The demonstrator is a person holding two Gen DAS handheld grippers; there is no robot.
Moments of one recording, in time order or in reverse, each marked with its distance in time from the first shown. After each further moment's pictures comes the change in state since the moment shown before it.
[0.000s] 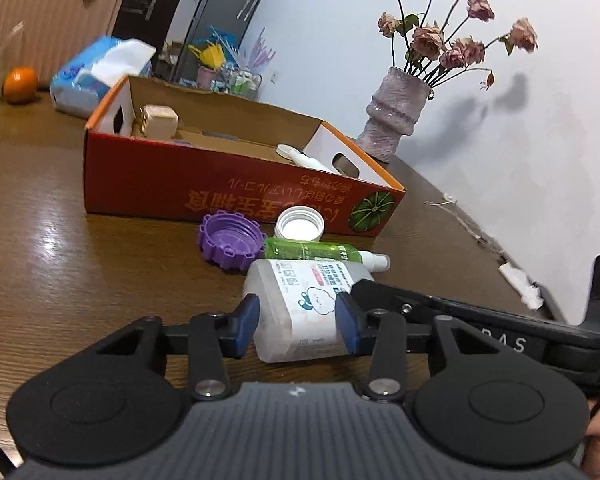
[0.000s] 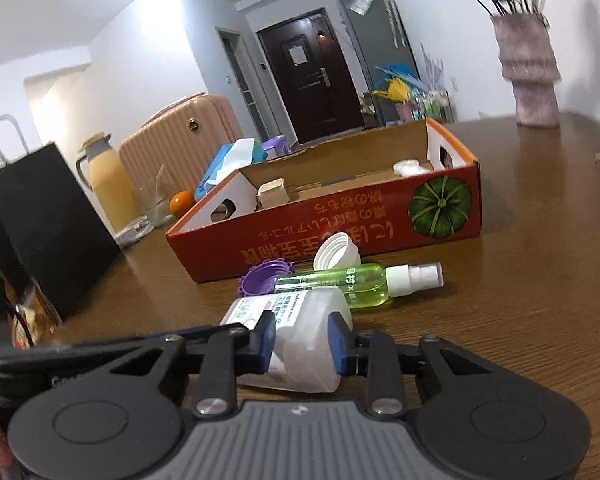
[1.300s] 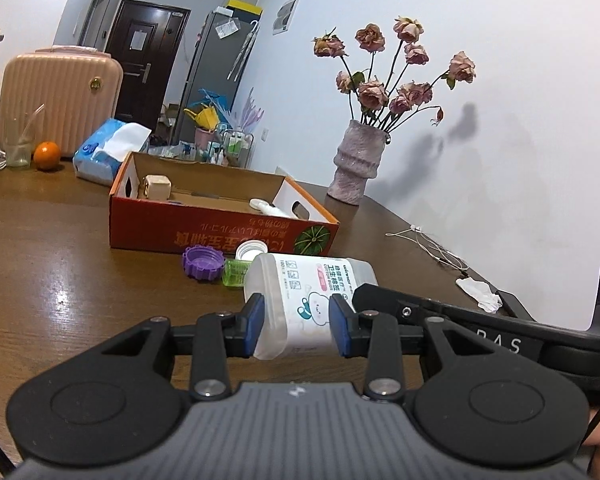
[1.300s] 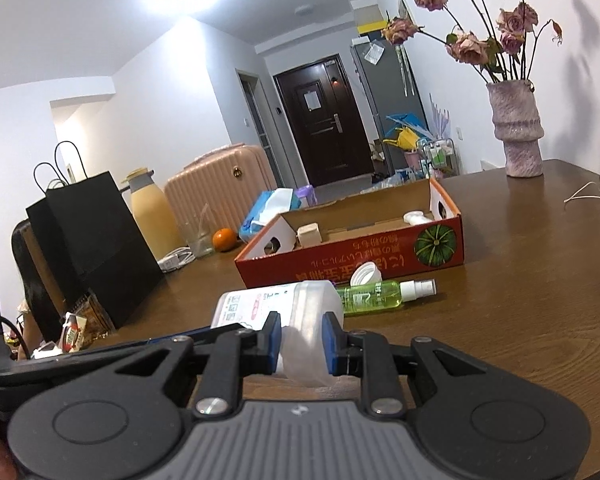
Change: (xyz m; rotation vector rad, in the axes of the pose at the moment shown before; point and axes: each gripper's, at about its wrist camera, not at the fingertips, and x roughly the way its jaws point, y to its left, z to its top) left arm -0.116 -0.079 -0.042 0.100 -0.184 0.046; right arm -0.125 0.049 -0.030 -0.057 -0.154 0.016
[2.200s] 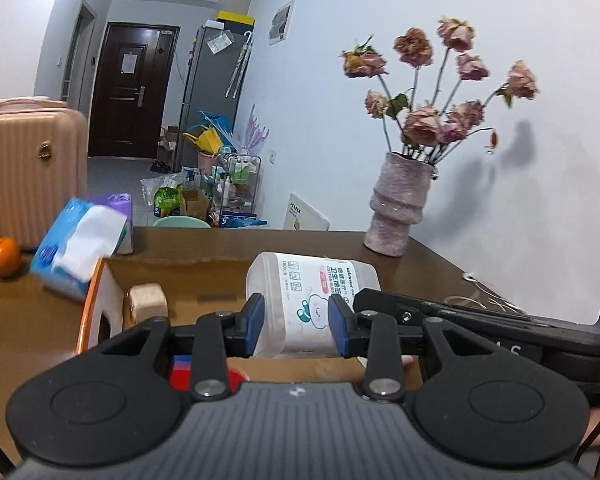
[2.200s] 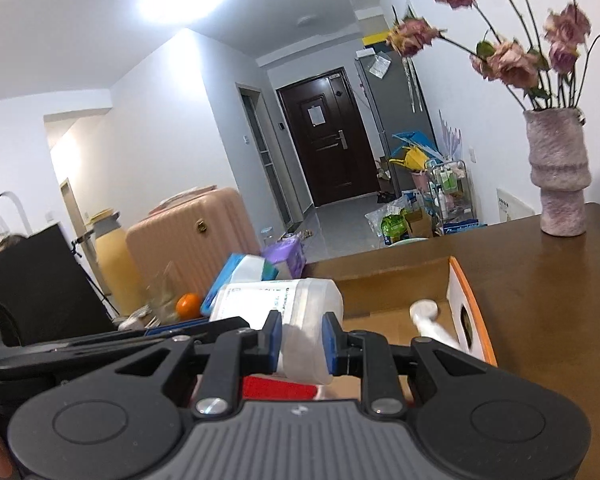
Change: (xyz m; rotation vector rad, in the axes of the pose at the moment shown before) left arm 0.179 0.050 0.155 0.086 -0.012 0.036; right arm 0.170 -0.062 0.140 -0.002 -0.035 0.019
